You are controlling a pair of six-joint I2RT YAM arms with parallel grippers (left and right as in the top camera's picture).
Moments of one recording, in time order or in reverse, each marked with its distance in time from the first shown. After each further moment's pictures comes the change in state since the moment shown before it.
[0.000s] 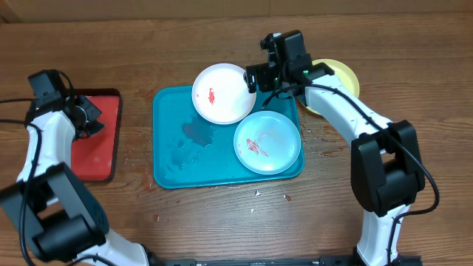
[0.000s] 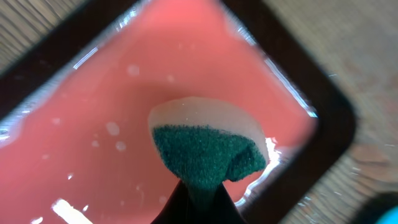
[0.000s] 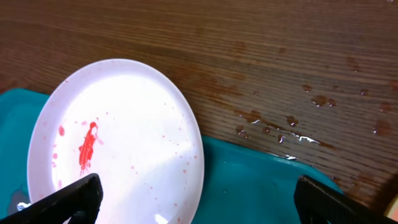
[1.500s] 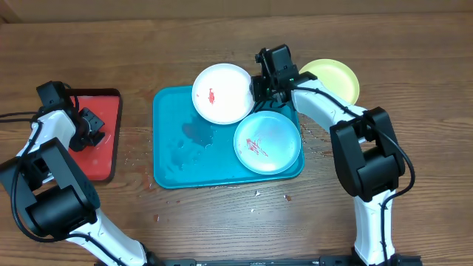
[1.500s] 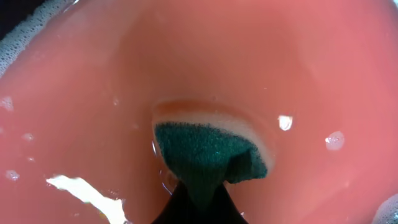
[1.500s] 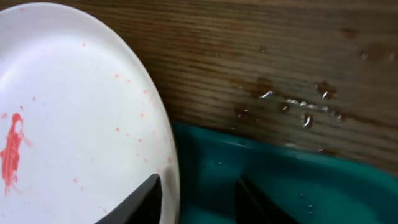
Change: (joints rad) left arm 0.048 0.175 0.010 0.024 -0.009 0.003; right arm 0.025 0.147 -0.003 0.063 0.030 0.060
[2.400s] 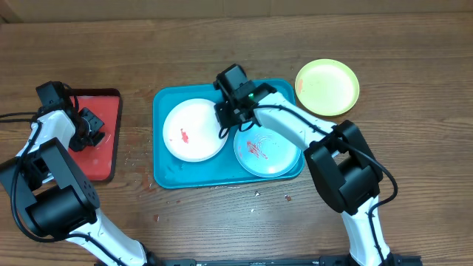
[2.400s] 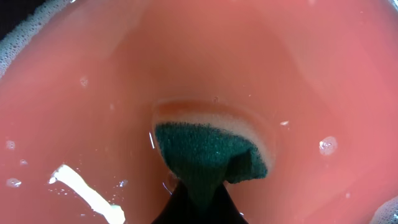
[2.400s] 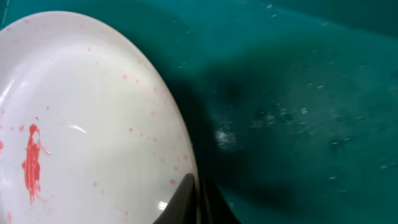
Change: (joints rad) left arm 0.002 0.000 0.000 -0.001 0.003 0.000; right arm 0.240 0.001 0.077 -0.233 -0.008 0.037
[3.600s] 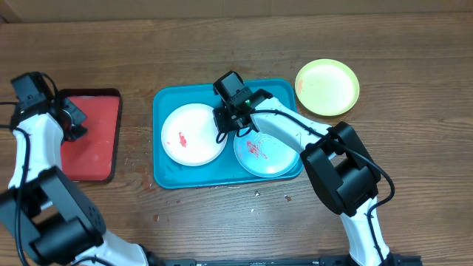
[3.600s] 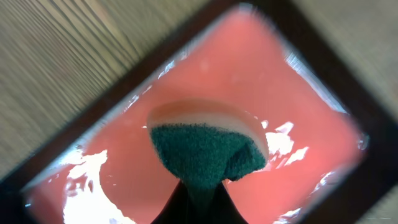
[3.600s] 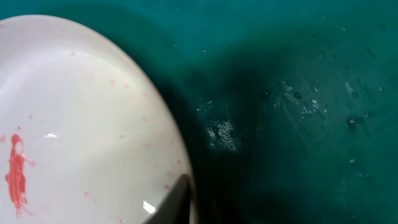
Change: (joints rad) left arm 0.020 -0.167 0.019 -0.066 -0.056 0.068; right arm 0.014 0.000 -0.033 0.025 0.029 0.078
